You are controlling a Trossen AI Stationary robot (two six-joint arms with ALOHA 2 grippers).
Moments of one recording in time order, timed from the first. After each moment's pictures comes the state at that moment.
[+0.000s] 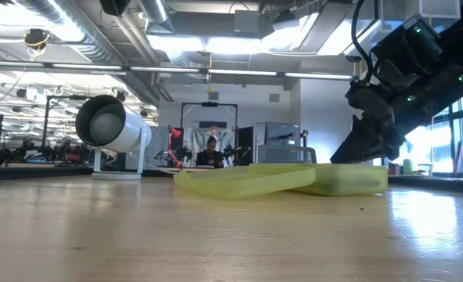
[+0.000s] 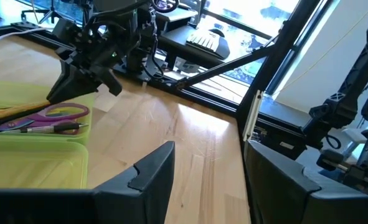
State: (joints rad) left arm -0.67 1.50 0.84 0.44 -0.72 -0.54; right arm 0.07 1.28 0.26 0.35 0.38 0.62
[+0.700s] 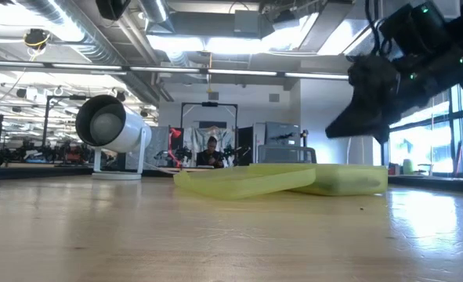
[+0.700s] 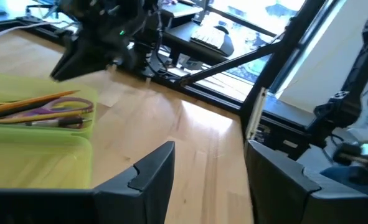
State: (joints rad) left arm -0.67 1.50 0.84 0.42 -0.72 -0.57; right arm 0.04 1.13 0.26 0.35 0.27 0.54
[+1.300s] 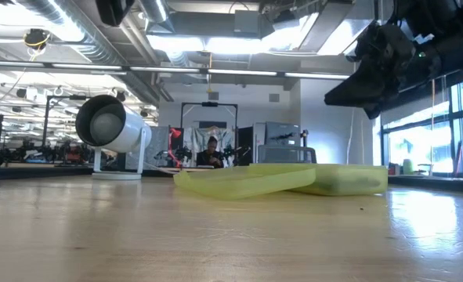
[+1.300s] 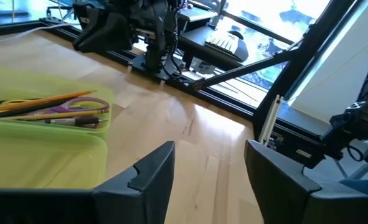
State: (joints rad) left arm -0.66 1.50 0.84 0.40 -0.77 -0.60; right arm 0.01 0.93 0.26 0.35 0.19 0.33
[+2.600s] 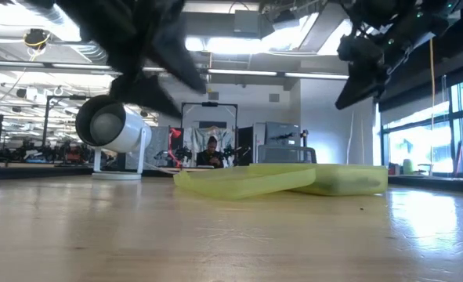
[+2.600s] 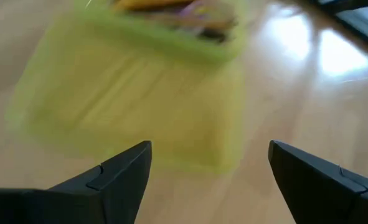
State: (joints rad) left arm -0.34 1.50 0.84 -0.10 -0.49 -0.87; right arm -0.40 0.97 0.72 -0.53 0.01 0.18
